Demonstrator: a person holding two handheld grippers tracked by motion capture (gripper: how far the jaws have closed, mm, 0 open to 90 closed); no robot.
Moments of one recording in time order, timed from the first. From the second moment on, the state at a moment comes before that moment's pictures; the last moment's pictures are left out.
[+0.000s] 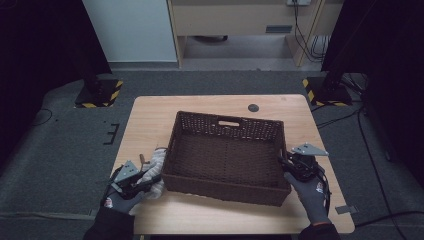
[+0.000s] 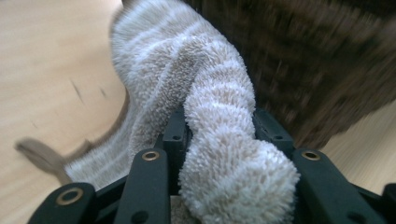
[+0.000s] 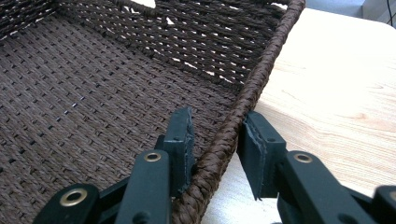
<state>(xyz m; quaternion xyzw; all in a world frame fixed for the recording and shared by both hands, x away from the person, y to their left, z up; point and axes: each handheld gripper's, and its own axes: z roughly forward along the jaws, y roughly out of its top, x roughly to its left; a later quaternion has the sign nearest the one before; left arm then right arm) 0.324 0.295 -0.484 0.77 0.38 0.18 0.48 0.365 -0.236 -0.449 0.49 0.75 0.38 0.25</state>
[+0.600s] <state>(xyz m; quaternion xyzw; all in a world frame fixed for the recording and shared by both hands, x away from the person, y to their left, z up) 0.306 0.279 -0.501 0.81 0.37 0.18 0.42 0.365 -0.236 -0.449 0.49 0.75 0.38 0.25</state>
